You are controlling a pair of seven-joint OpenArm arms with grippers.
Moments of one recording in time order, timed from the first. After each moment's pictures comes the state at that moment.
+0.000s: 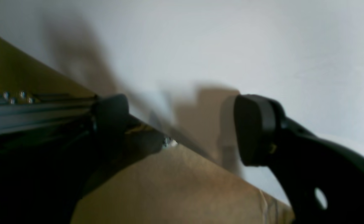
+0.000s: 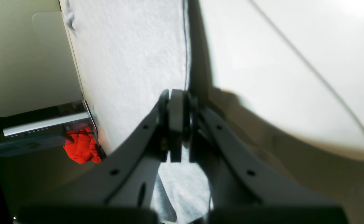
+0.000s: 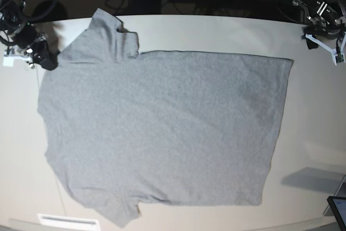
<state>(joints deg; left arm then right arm) 3.0 -6.0 -65.2 92.7 20.4 -39.9 48.0 -18.6 11.0 35.0 83.8 75.9 0.2 -58.7</state>
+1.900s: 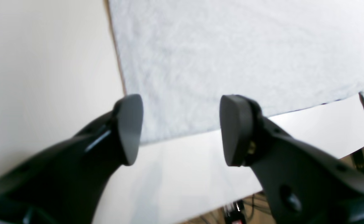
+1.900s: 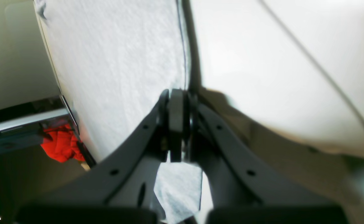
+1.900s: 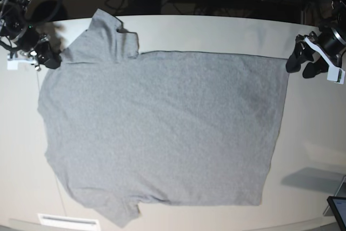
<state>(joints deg) 29.5 -33.0 -39.4 97.3 -59.4 -39.9 51.0 -15.8 10.2 35.0 83.9 68.3 -1.1 -62.8</state>
